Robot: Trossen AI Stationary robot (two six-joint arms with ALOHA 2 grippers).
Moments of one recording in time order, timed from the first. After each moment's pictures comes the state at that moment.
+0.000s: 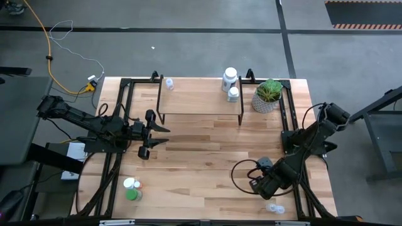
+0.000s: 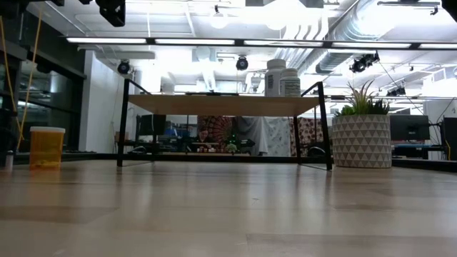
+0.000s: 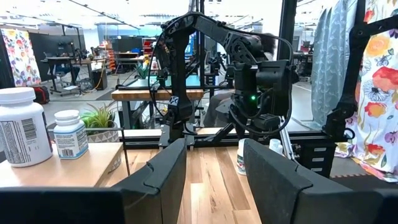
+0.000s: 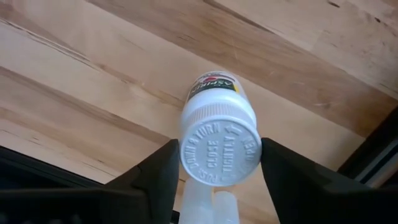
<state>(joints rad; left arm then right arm) -0.19 0.73 0.38 0.42 -0.25 0.03 0.79 1.53 1.11 -1.04 -0.05 1.91</state>
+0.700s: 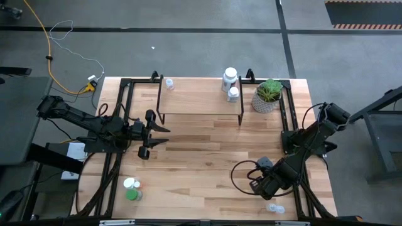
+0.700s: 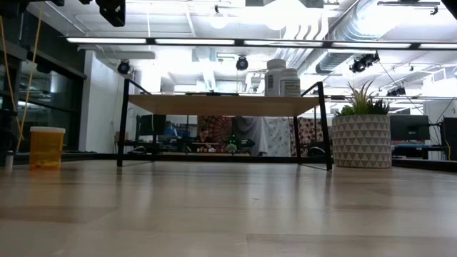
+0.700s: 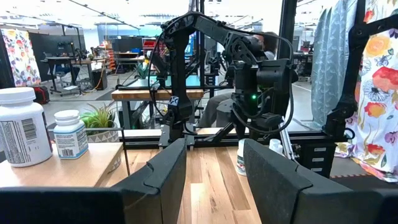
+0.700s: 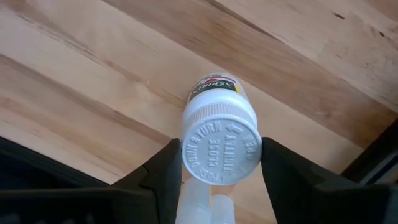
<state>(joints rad) -0.19 0.73 0.38 0.42 -0.25 0.03 0.79 1.53 1.11 -1.04 -0.03 1.86</state>
